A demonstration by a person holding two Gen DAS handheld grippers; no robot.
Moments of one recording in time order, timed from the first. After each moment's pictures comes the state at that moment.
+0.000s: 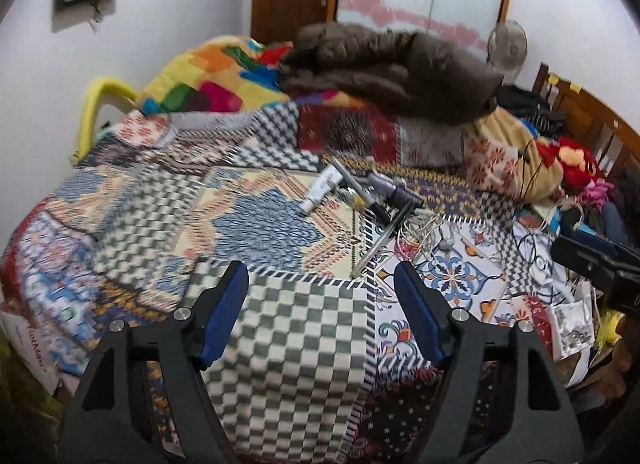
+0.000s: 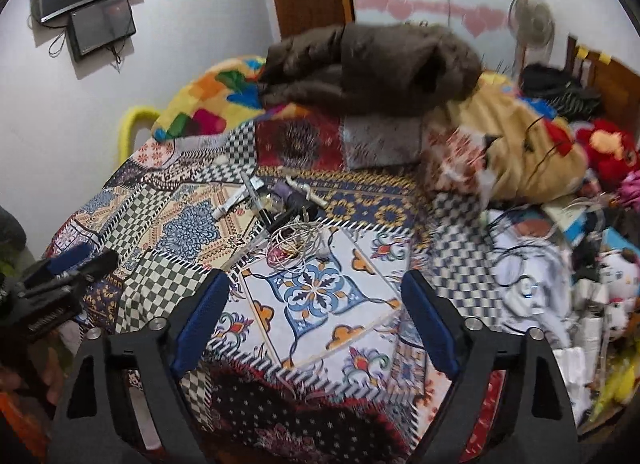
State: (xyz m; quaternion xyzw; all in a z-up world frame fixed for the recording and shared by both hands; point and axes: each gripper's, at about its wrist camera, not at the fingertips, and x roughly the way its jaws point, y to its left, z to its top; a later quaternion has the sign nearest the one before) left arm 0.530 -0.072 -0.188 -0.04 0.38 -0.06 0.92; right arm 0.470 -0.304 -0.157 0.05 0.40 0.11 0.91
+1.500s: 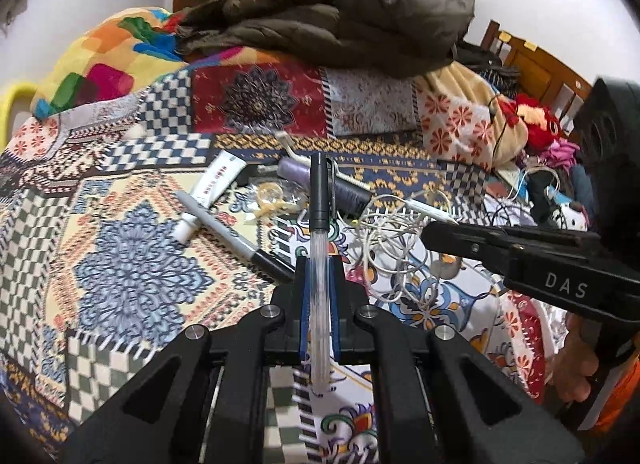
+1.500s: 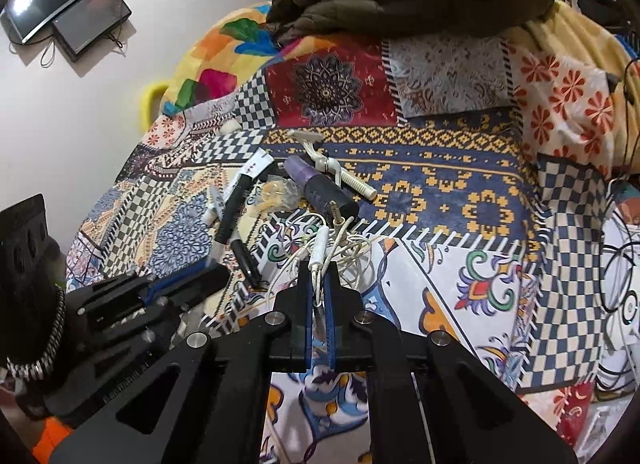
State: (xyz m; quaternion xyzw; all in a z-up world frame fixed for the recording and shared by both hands) left arm 0.627 -0.136 -0.236 -0.03 0.43 -0.18 0.89; right arm 0.574 -0.294 -0.203 0.10 0.47 0.18 0.86
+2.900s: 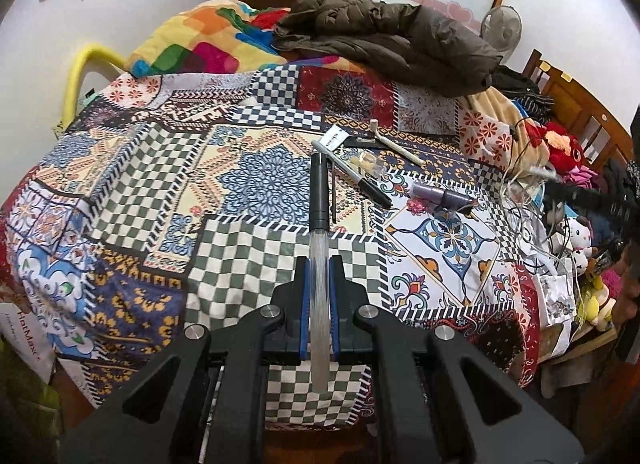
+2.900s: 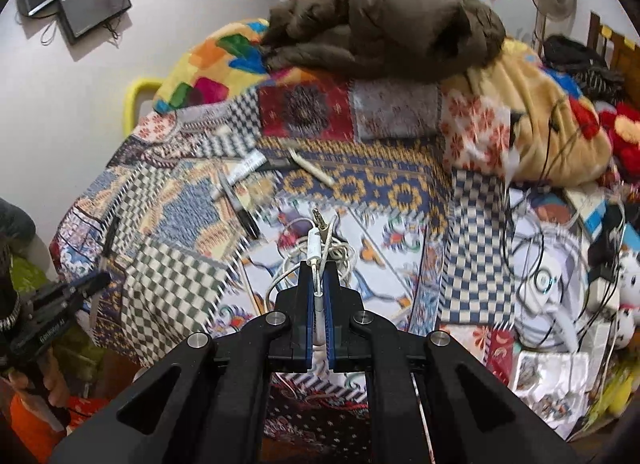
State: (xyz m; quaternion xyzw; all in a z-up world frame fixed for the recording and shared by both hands) left arm 0.509 -0.035 -0.189 -0.06 0.44 -0.09 0.89; right arm 0.500 -0.305 -0.134 0.03 0.45 0.13 0.89
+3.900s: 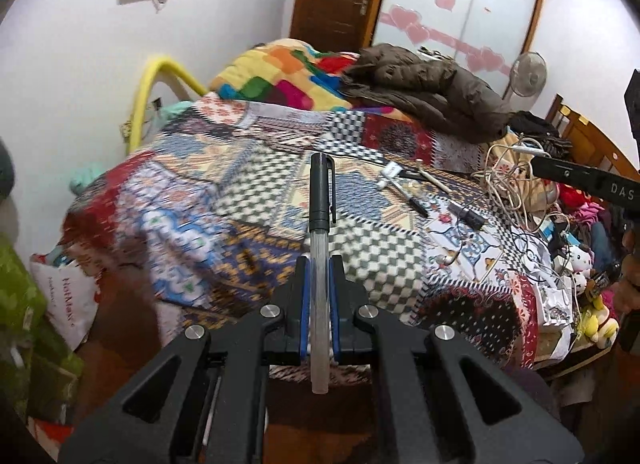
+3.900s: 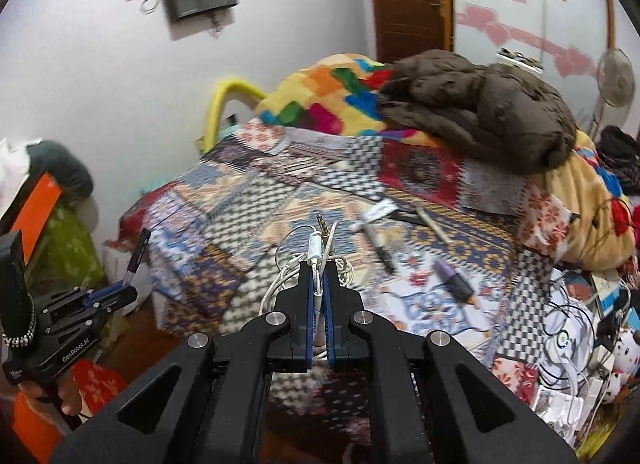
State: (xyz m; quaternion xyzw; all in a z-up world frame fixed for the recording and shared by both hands) left arm 0.367 0.062 -0.115 -0.08 0.38 0.00 0.92; right arm 0.416 -0.173 -0.056 -0.04 0.39 0.25 0.89
